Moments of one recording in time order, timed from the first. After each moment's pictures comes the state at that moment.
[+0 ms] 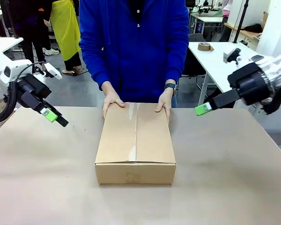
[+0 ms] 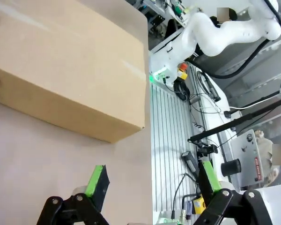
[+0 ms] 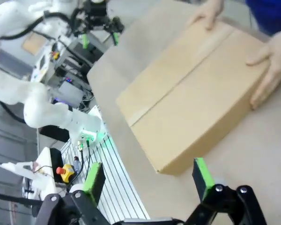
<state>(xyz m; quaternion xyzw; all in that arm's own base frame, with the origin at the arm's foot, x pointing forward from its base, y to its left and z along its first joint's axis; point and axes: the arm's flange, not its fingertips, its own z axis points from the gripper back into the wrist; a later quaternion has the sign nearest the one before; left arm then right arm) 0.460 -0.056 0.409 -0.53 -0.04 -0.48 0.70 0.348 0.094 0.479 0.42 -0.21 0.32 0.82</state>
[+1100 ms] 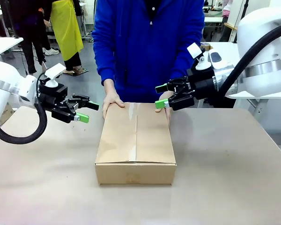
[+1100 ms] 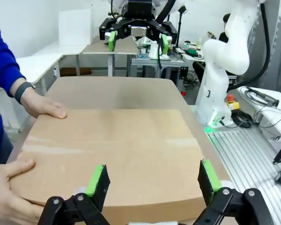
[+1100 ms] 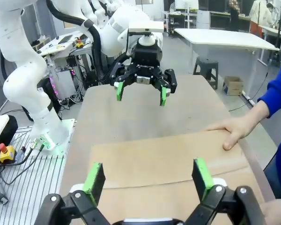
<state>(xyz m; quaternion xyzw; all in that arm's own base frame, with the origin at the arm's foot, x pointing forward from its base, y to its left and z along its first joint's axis) 0.463 -0.111 0.380 -0.50 -0.37 -0.57 0.54 0.412 0.198 0.449 0.41 -0.42 0.53 0.62</state>
